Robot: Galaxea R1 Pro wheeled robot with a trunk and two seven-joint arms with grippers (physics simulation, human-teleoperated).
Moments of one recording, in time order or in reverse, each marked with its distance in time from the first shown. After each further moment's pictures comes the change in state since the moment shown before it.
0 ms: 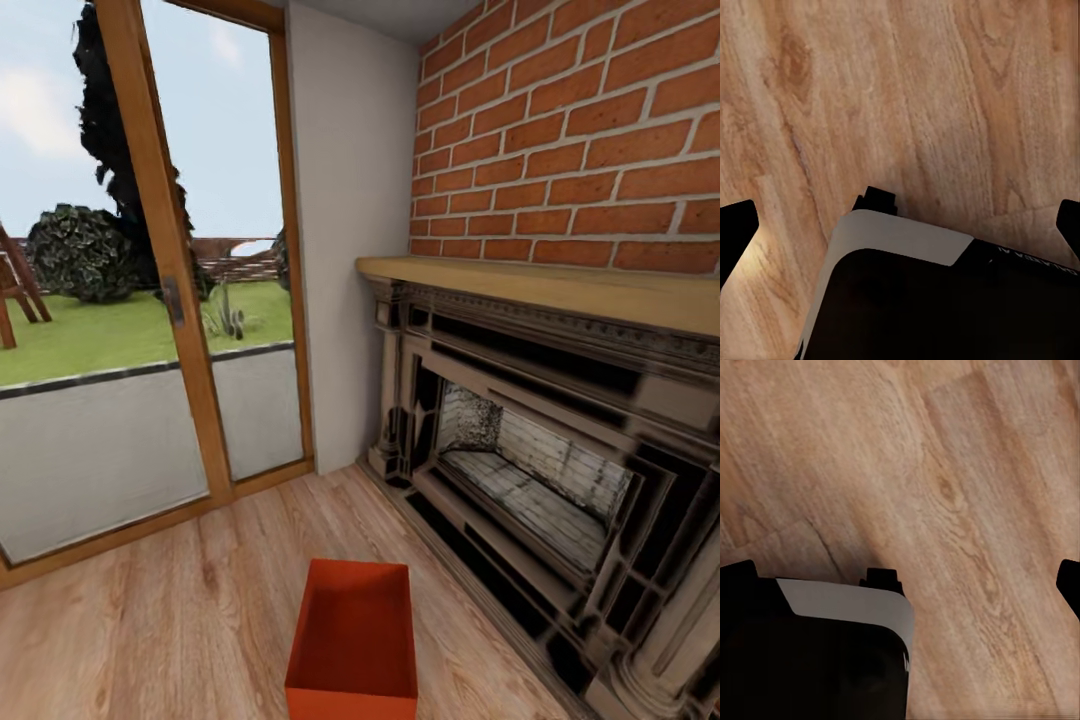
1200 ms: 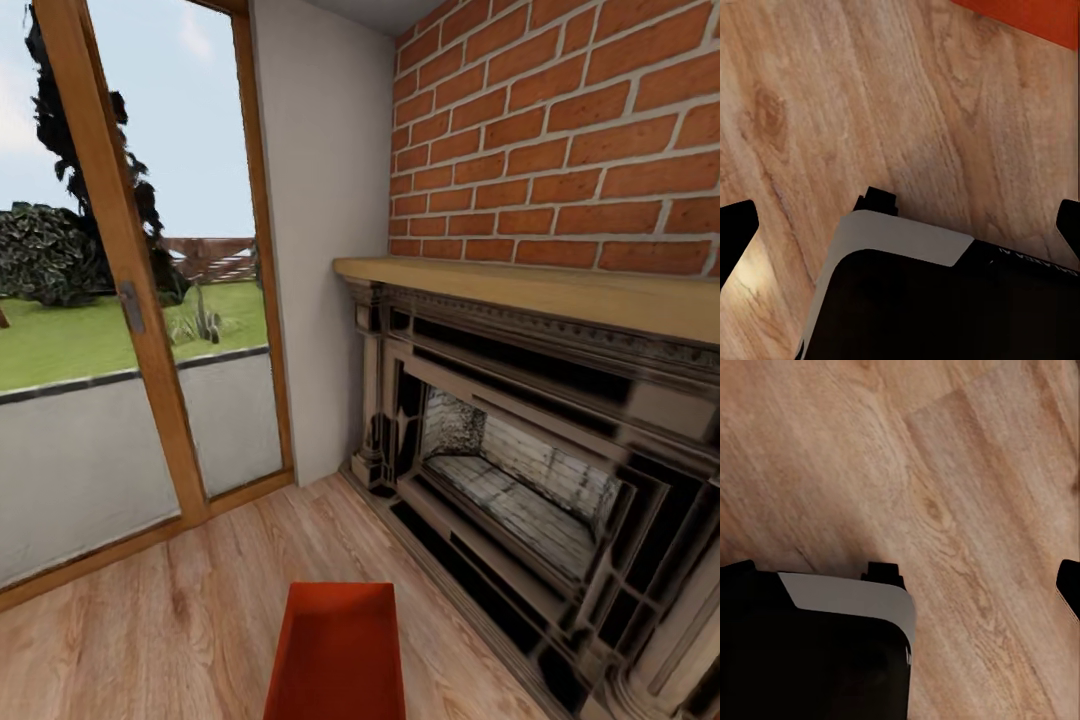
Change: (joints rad) left arm 0.000 0.001 0.000 0.000 0.001 -0.001 0.000; right arm 0.000 0.005 -0.001 0.000 0.002 0.017 -0.005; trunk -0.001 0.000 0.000
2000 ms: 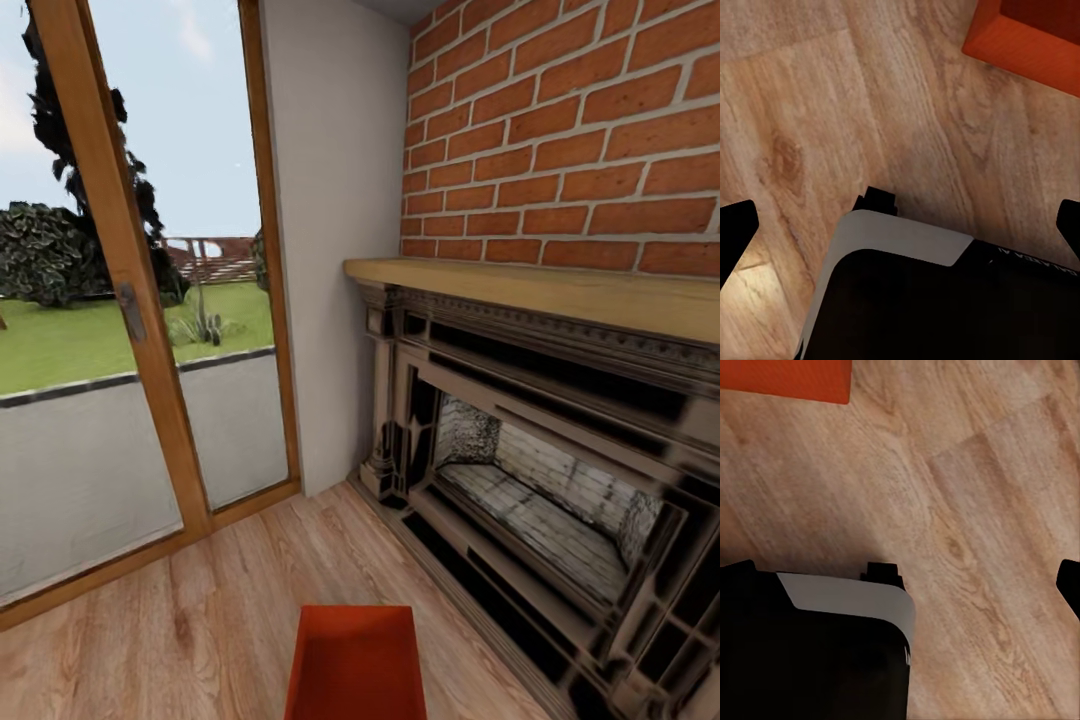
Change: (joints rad) left arm 0.000 -0.001 0.000 0.000 -0.001 0.000 0.000; right arm 0.000 0.000 0.000 0.000 0.000 0.000 -0.002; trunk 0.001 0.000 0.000
